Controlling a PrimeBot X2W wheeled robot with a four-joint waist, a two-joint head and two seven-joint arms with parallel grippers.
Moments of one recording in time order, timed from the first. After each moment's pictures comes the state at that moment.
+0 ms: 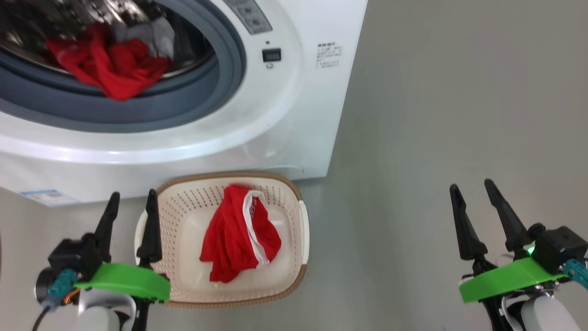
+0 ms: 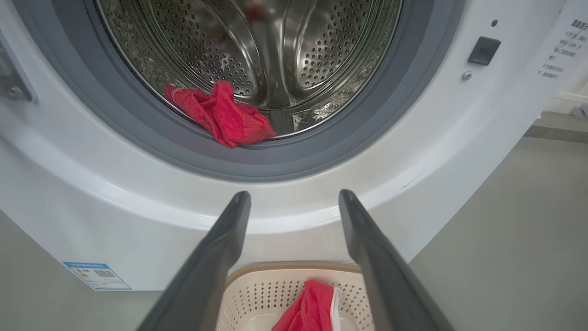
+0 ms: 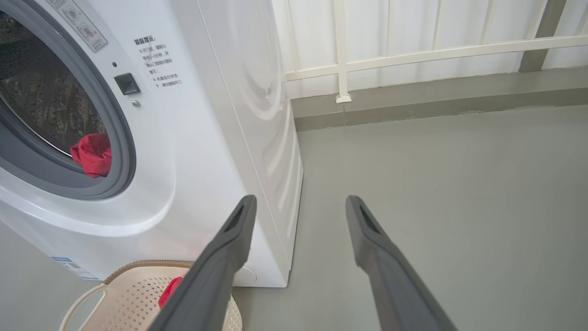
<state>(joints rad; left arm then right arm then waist) -0.32 0.04 0.08 0.43 -0.22 -0.13 -0.26 -0.12 -0.10 0.01 0.18 0.35 0.12 -0.26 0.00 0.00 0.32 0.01</state>
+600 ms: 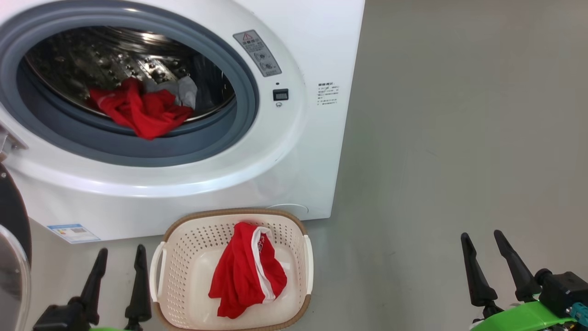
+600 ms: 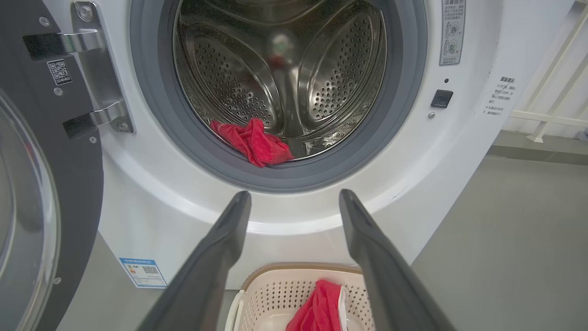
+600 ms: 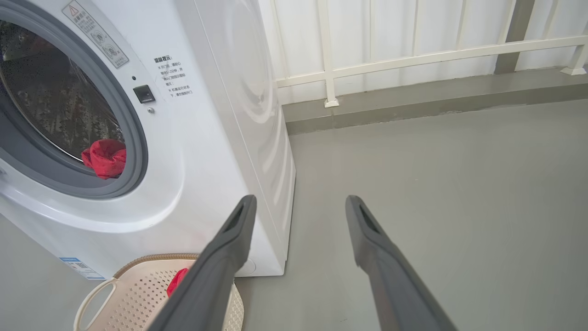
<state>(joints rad) -0.05 0.04 0.13 0.23 -0.21 -0.13 -0.26 0.05 -0.09 -0.03 0.19 0.37 0.12 -0.26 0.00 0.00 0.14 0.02</state>
